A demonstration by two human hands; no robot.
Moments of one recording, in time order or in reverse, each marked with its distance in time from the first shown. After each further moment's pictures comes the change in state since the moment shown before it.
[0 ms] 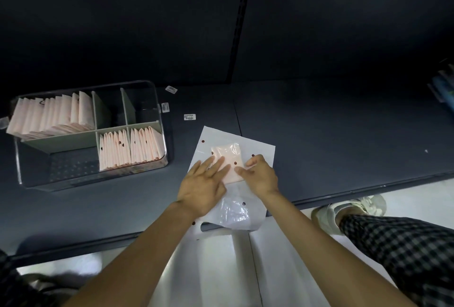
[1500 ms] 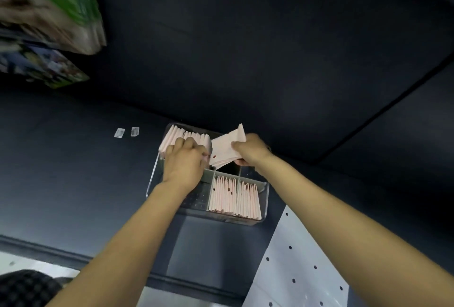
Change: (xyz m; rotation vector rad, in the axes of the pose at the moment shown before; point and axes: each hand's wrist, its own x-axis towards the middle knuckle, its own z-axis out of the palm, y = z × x) left_hand -0.073 -0.227 -0.131 -0.166 0.503 -0.584; right_hand -0.014 -0.319 0.105 0.028 -0.332 -0.275
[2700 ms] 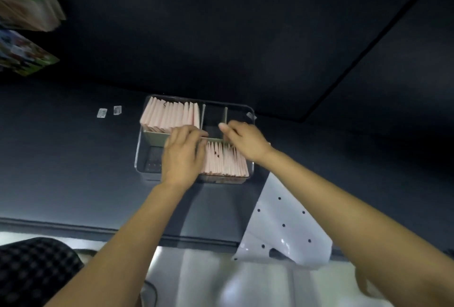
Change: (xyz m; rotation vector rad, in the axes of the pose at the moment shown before) left_hand -0.059 0.033 0.006 -0.273 0.243 0.135; right_hand -0.038 0.066 -0.015 -0.469 0.003 -0.468
